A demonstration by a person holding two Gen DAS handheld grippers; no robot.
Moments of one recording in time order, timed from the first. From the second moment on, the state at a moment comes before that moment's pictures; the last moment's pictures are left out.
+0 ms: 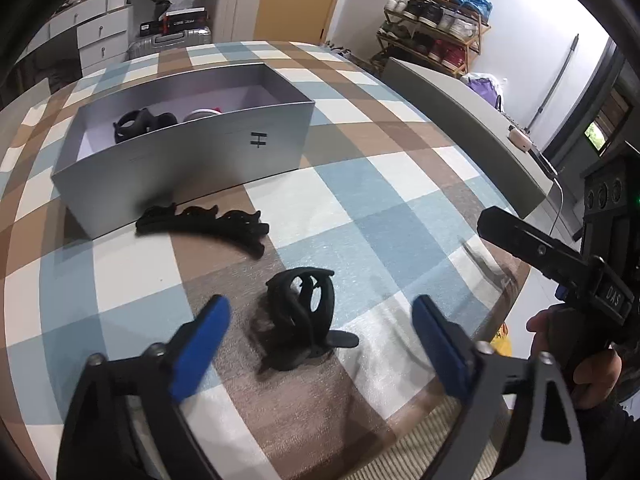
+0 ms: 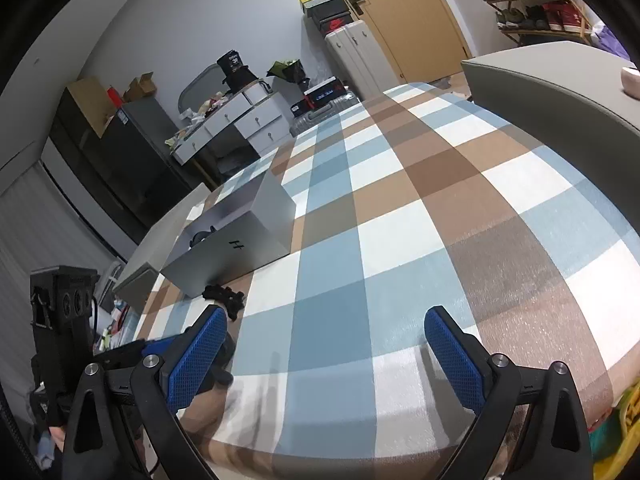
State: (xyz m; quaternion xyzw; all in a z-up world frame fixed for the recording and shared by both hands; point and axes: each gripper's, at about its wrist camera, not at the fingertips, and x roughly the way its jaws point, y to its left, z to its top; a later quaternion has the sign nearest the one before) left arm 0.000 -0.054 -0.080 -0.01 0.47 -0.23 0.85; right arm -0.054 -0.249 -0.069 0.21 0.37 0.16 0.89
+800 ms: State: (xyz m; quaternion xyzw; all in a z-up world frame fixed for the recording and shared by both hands) left arm -0.017 -0.012 -0.046 -0.02 0.43 -0.19 0.88; right arm -0.042 -0.210 -0.064 0.17 0.38 0.20 0.89
